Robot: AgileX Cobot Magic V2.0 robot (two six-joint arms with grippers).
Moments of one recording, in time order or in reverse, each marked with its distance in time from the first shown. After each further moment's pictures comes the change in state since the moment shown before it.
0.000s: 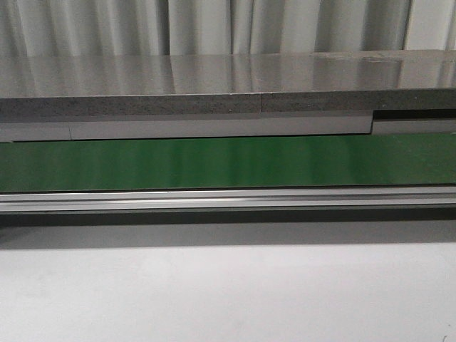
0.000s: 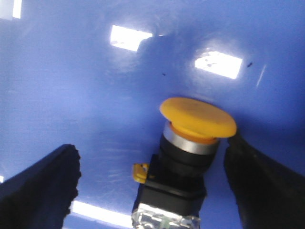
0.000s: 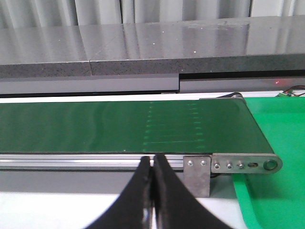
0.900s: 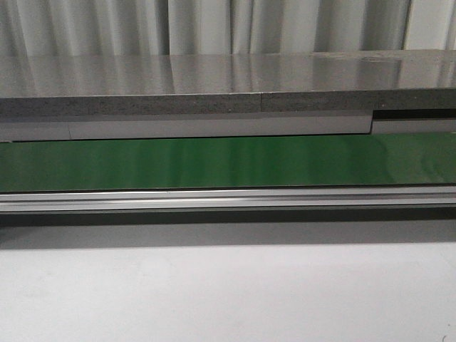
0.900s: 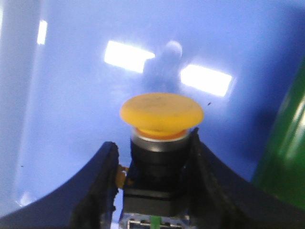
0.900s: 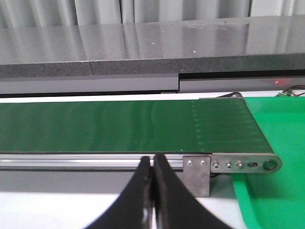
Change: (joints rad) left arm 0.000 -0.056 -0.208 -0.042 0.151 0.000; right arm 0.000 0.000 0.000 0.000 0.000 0.000
